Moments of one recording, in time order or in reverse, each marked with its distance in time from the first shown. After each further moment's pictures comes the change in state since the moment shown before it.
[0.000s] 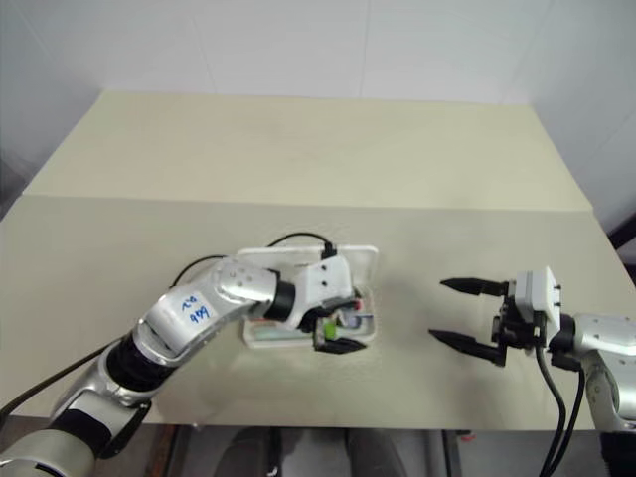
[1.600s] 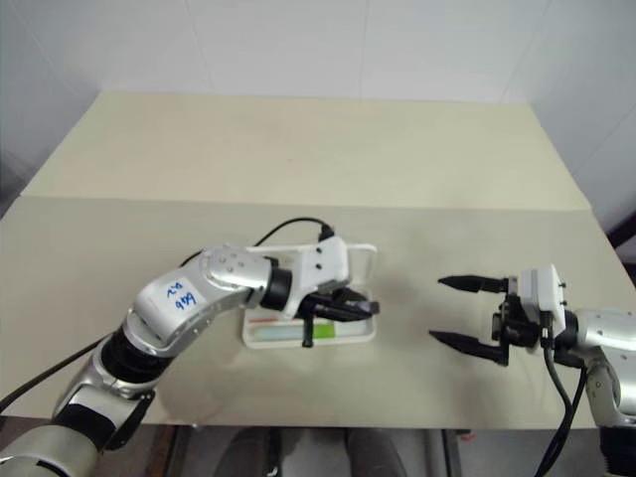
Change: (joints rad) left arm -0.025 -0.007 0.045 -0.014 -0.071 0.032 -0.004; right arm -0.025 -0.001 -0.004 0.004 0.023 -0.014 0.058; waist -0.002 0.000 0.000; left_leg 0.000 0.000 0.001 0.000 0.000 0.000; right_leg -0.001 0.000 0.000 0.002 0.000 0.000
